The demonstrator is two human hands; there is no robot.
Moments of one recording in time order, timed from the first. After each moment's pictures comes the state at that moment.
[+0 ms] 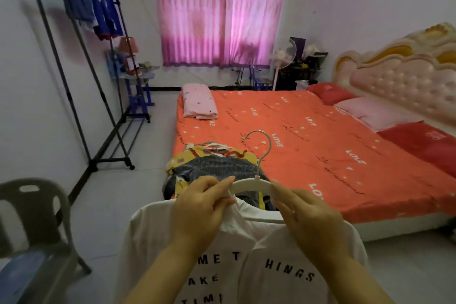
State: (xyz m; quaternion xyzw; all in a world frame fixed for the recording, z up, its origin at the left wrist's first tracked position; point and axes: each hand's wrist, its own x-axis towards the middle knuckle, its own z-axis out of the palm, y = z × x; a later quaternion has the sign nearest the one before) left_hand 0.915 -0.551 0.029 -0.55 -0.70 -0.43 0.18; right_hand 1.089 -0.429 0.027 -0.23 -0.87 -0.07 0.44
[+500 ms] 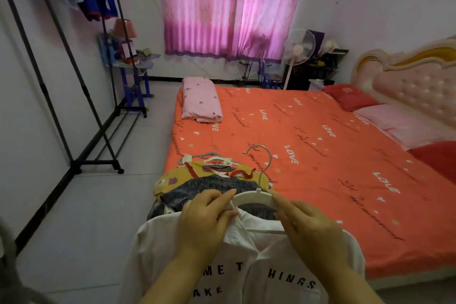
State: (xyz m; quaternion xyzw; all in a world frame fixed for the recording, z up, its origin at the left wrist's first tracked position) left_hand 0.741 -0.350 -0.034 -0.51 -0.73 -0.44 0.12; right_hand 0.907 -0.226 -0.018 -0.22 -0.89 -0.07 0.40
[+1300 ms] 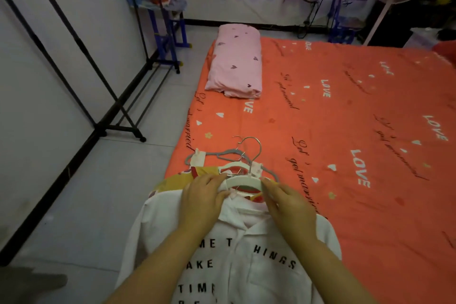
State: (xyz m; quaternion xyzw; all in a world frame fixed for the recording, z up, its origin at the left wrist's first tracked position) left_hand 0.494 -0.049 -0.164 -0.36 -0.89 -0.28 0.01; right_hand 0.617 0.102 -0.174 -0.21 -0.94 0.17 0.23
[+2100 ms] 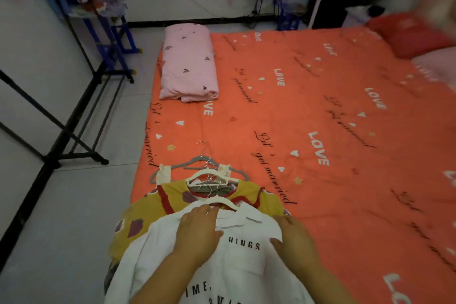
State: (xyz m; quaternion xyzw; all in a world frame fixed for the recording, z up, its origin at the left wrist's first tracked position) left_hand 0.523 -0.003 -0.178 -0.48 -0.86 -0.01 -0.17; right_hand 0.703 0.129 -0.202 -0.40 -0.89 0.21 -0.07
